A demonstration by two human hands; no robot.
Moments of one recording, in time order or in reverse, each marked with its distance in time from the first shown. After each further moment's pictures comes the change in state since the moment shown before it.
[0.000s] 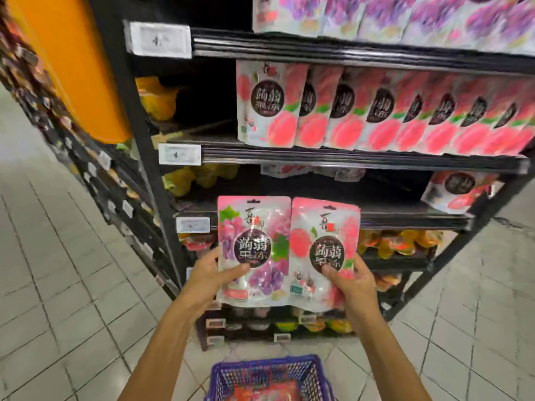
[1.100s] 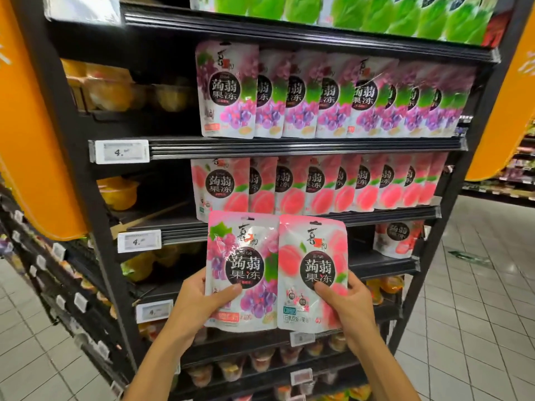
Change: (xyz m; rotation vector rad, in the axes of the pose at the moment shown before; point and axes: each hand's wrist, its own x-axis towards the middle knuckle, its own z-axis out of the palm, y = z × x) left_hand 0.034 0.095 0.048 0.055 -0.164 0.290; right_hand 0.018 -0.093 -0.017 0.023 0.115 -0.280
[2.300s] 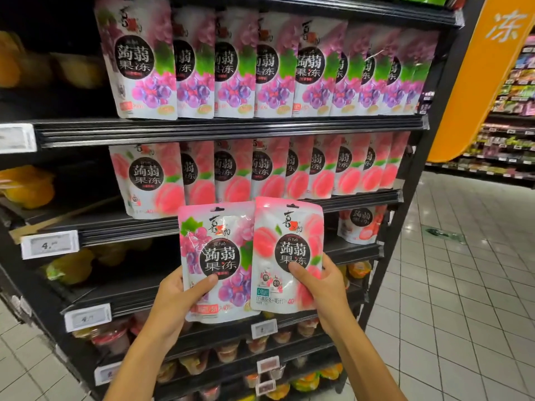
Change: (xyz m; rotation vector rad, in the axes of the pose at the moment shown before) left_hand 0.044 -0.036 0.085 -0.087 0.083 -0.080; right_hand 0.046 -0.011 -0.068 0.022 -0.044 0.036
